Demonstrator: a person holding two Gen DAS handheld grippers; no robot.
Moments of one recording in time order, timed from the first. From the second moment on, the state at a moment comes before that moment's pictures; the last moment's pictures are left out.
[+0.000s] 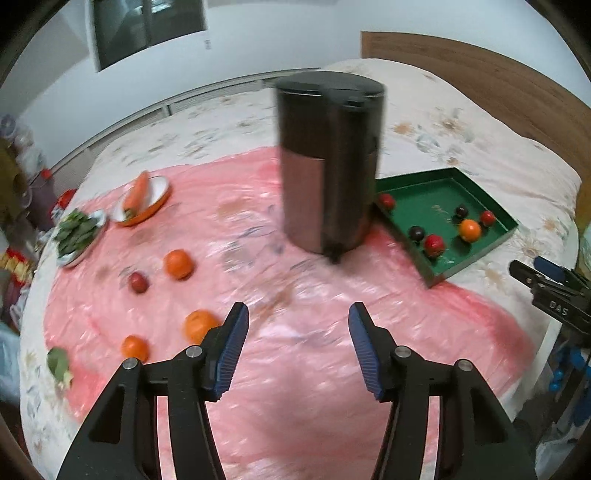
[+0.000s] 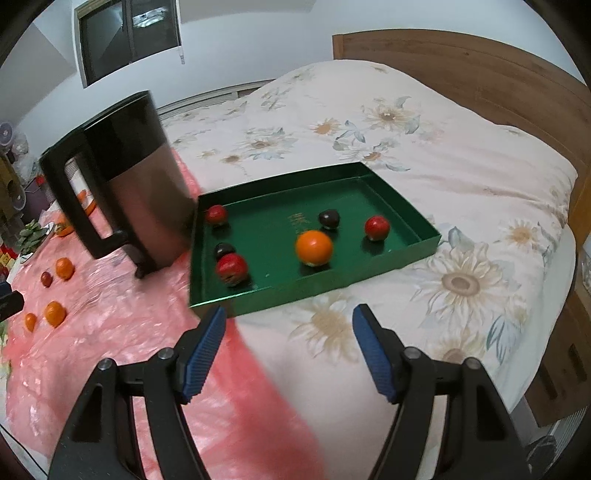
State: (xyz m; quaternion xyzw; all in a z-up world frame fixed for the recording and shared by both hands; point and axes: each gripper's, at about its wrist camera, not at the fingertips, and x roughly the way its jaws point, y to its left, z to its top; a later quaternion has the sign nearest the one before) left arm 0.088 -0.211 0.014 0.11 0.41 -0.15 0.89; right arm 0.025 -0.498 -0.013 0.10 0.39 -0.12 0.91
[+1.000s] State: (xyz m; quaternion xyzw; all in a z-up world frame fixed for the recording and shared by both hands) left arm 0.021 -0.010 -0.010 0.00 0.41 -0.03 0.91; right arm -0.016 -0.336 -0.008 0.01 0.40 -0.01 0.92
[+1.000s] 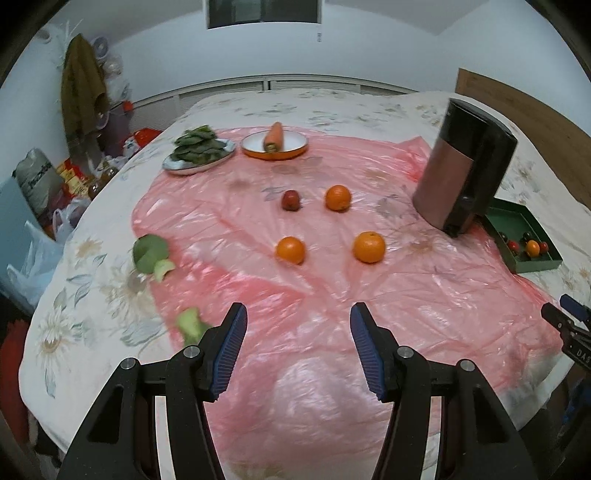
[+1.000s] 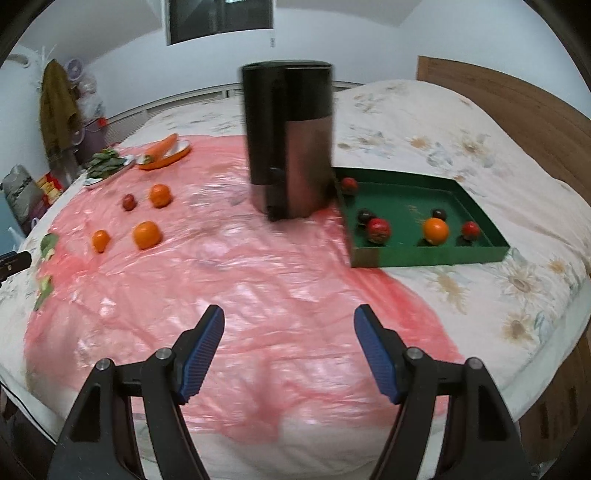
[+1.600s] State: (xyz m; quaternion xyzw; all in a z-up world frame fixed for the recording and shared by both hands) left arm 0.012 0.055 -0.033 -0.05 0.42 0.02 0.91; right arm -0.008 -0.268 -0.016 0.00 0.40 0.05 0.92
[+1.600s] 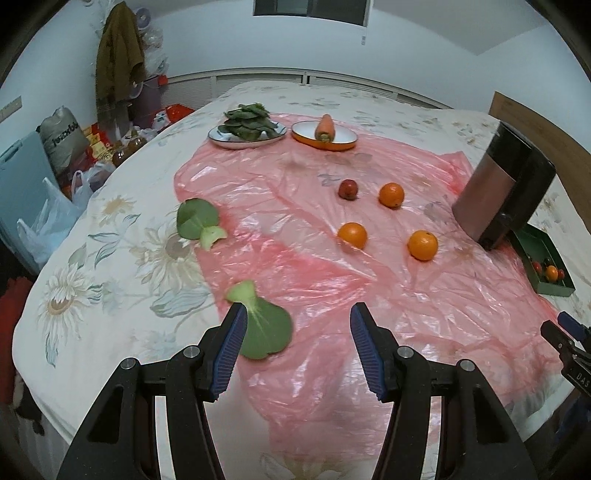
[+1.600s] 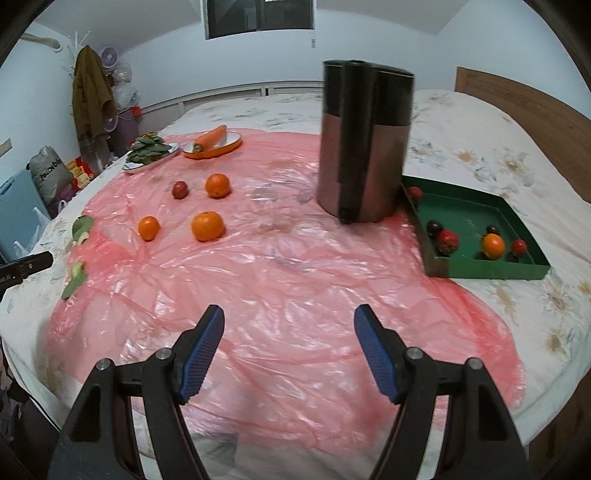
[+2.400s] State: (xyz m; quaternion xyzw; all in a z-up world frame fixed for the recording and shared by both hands) left arm 0.082 0.027 -0.039 -0.03 0.42 -0.03 0.91; right arm 0.065 -0.209 -0.028 0.00 0.40 0.14 0.91
